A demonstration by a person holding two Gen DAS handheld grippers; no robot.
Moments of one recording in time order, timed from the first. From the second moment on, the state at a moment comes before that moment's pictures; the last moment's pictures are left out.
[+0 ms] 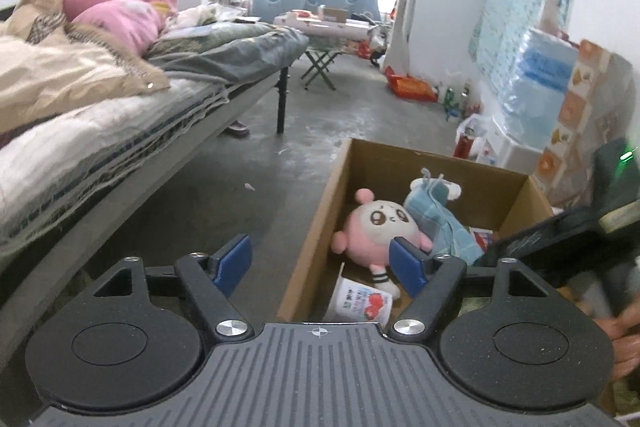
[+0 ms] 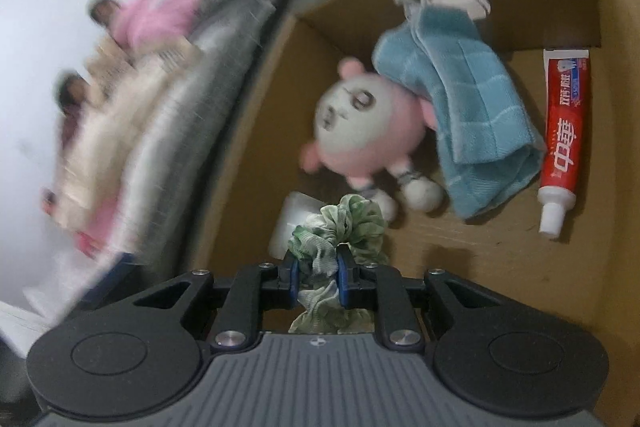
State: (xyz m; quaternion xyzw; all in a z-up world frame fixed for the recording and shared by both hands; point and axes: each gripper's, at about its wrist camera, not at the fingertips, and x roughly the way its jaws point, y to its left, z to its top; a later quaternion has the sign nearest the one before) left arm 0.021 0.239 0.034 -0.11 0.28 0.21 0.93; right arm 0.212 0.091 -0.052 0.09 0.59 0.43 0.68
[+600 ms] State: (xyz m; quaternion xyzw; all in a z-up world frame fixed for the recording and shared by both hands) left arm 0.005 0.264 0.026 -0.14 0.26 0.22 0.93; right arm 0.221 0.104 -0.062 0.03 0.60 0.36 0.72
